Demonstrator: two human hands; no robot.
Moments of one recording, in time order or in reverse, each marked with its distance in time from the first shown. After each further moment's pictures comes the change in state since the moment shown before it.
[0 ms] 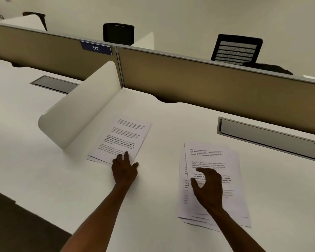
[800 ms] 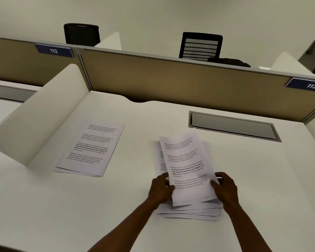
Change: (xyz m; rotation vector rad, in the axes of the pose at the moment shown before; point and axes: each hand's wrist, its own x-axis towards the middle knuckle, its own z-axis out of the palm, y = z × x) left_hand -0.150 0.158 0.075 -0.583 -0.667 0.237; right_hand -0.014 0.135 -0.102 0.272 0.051 0.586
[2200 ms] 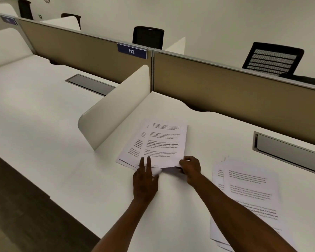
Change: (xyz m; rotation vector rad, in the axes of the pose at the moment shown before) left_hand -0.001 -0.130 -0.207 0.526 0.762 0.080; right_hand -0.042 -0.192 0.300 0.200 -0.376 0.162
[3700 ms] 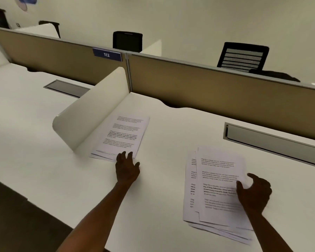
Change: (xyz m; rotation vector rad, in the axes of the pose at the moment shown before) left_hand 0.019 0.049 -0.013 0.095 -0.160 -0.125; right_hand -0.009 0.109 -0.297 -0.593 0.717 -0.454
